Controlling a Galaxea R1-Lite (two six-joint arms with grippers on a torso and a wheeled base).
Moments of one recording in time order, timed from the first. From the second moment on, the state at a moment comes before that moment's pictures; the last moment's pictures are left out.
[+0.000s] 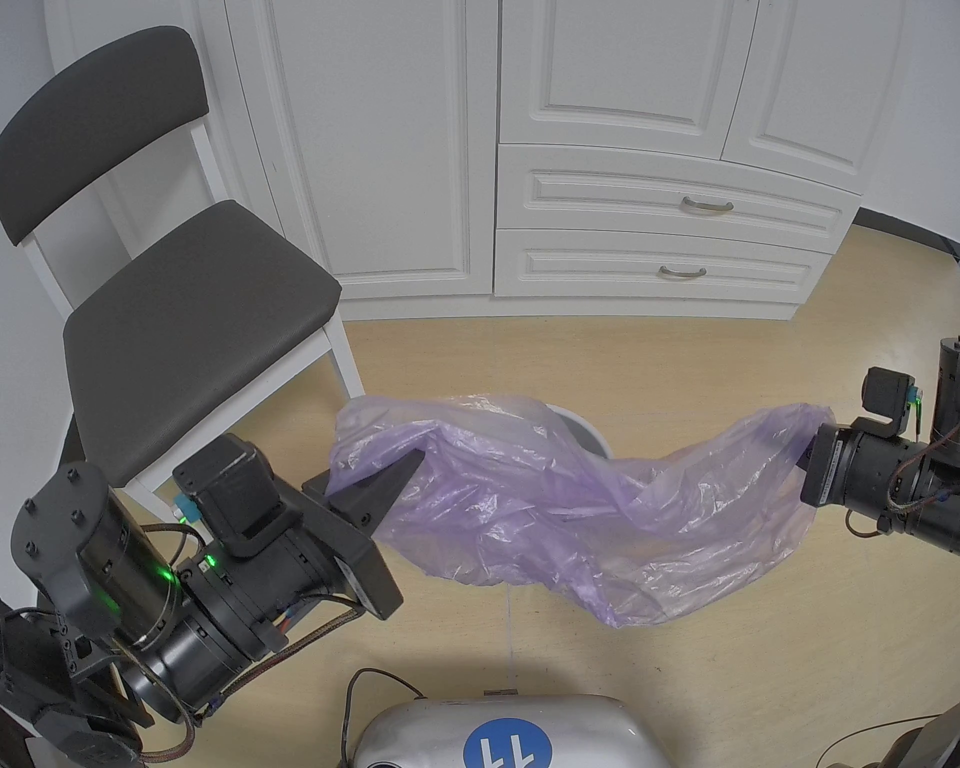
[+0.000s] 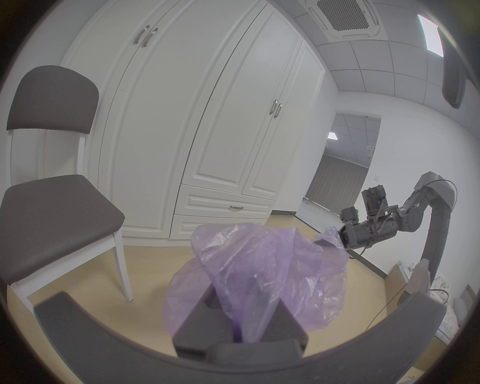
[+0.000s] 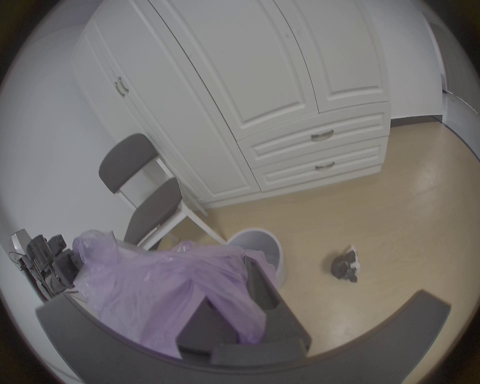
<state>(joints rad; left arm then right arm) -0.85 1.57 -0.35 -1.35 0.17 -0.08 0.45 1.31 -0.62 -0.46 -0.01 0.31</state>
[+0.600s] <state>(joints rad) -0.83 1.63 -0.39 -1.35 0.28 -0.03 0.46 1.16 -0.69 -0.21 -0.01 0.27</state>
